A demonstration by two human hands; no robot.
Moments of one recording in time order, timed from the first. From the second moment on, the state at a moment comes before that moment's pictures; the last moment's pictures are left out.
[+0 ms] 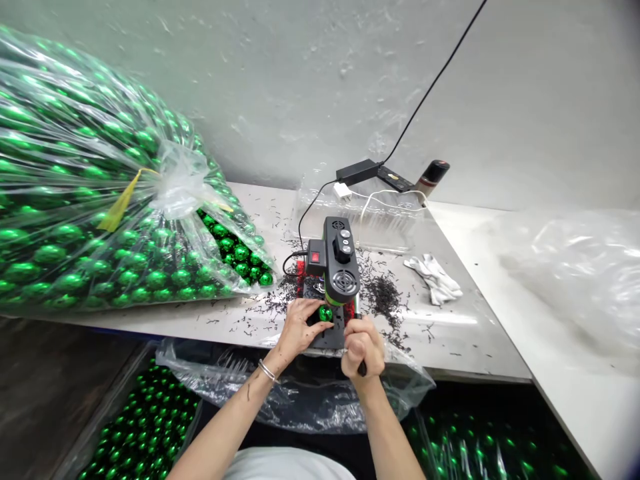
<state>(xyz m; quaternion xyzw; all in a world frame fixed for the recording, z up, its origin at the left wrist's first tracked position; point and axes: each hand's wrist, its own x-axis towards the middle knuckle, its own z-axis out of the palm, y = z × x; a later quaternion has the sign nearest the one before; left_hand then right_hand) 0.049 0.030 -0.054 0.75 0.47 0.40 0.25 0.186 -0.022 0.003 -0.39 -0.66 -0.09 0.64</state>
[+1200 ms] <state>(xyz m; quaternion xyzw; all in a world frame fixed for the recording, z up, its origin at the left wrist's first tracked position) 0.009 -0.083 -0.072 0.81 0.40 0.37 0.23 0.176 -0.028 0.080 -0.49 -0.59 0.02 0.65</state>
